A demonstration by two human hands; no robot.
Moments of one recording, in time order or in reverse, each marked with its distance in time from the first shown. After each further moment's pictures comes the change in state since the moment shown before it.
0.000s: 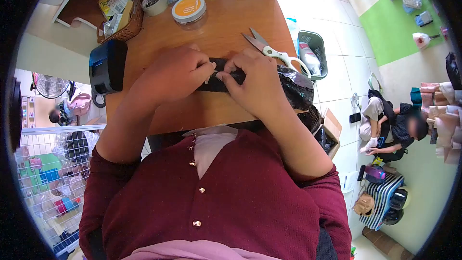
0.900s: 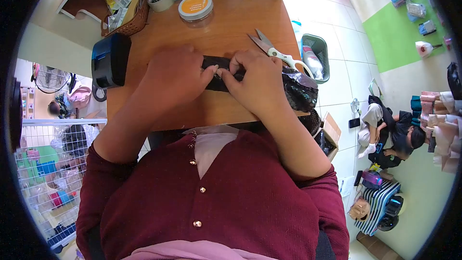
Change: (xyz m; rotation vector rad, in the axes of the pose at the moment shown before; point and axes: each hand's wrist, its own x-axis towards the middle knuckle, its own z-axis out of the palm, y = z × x) left_hand -0.017 0.004 0.010 0.320 0.167 -0.115; right_hand 0.007 -0.010 0.002 -0.113 -0.056 0.115
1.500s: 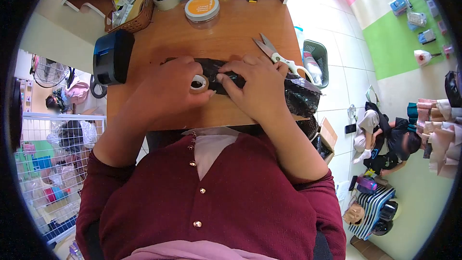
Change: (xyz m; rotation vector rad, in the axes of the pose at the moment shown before) left_hand -0.026 -0.019 -0.002 -0.217 -0.090 0.040; right_hand -0.006 -0.008 0.005 -0.219 0.030 -0.149
